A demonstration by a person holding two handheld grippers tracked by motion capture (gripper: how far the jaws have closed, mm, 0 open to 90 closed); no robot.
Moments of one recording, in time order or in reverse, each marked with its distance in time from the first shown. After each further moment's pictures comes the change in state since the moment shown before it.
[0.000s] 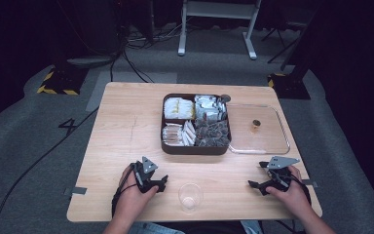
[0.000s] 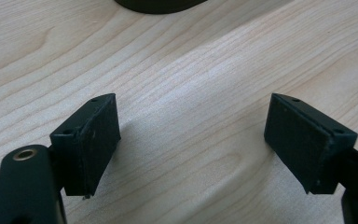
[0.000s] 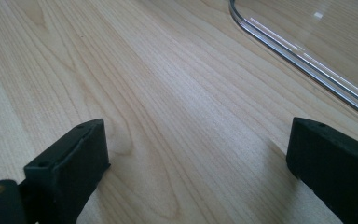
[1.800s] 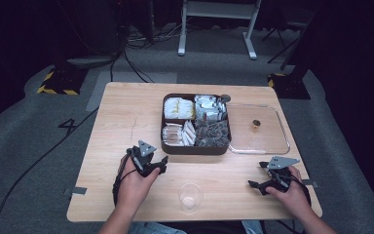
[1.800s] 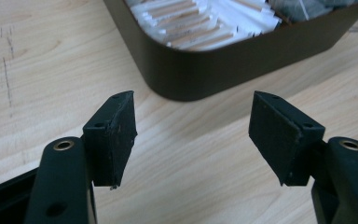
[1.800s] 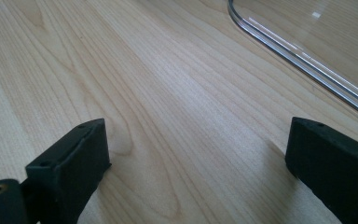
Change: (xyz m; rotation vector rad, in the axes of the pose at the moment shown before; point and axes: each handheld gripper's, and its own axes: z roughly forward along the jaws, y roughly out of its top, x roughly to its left) left arm 0.003 0.055 -0.028 -0.102 0.049 -0.132; right arm 0.001 0.000 0.000 -0.003 -0.007 0.007
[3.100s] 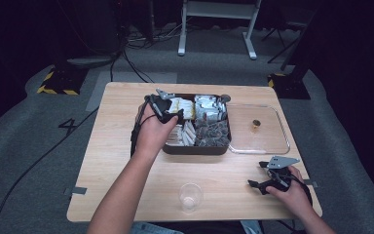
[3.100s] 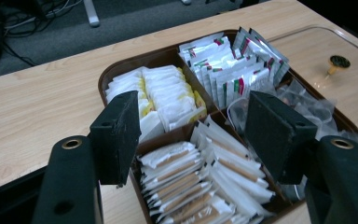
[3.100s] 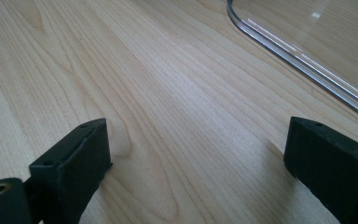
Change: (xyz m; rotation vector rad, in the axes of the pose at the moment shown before) left arm -0.001 0.150 0.027 -0.052 0.036 0.039; right arm -0.001 0.001 0.000 -0.001 0.000 -0.001
